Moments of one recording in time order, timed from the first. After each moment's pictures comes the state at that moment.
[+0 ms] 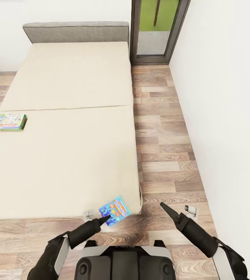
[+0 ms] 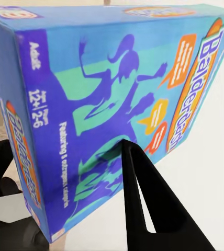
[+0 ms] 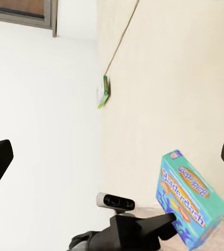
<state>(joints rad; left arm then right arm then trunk) -0.39 -0.11 0.30 -0.86 0.15 0.43 -1.01 -0.12 0.04 -0.29 -1.48 -0.60 0.63 1.04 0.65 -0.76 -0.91</state>
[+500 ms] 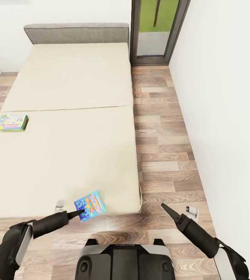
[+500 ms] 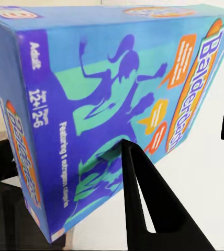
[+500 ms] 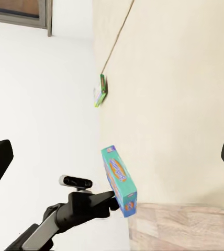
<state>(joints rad) -0.39 0.16 0.31 -1.06 0.15 0.73 -1.23 -0.12 0.03 -0.30 -1.47 -0.60 0.63 1.03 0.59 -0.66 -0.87</state>
